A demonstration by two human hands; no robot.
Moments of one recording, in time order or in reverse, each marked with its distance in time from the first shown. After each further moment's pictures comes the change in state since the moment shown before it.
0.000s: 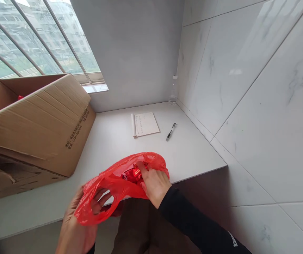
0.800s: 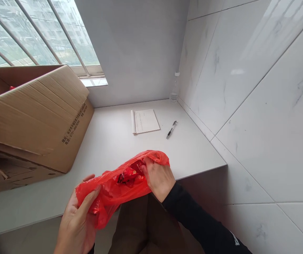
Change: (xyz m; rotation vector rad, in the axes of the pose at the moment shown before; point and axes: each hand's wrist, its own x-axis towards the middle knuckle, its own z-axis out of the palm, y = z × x) left_hand -0.009 0.009 0.006 -0.145 0.107 -0.168; right_hand 0.004 0.005 -0.015 0.109 0.064 0.087
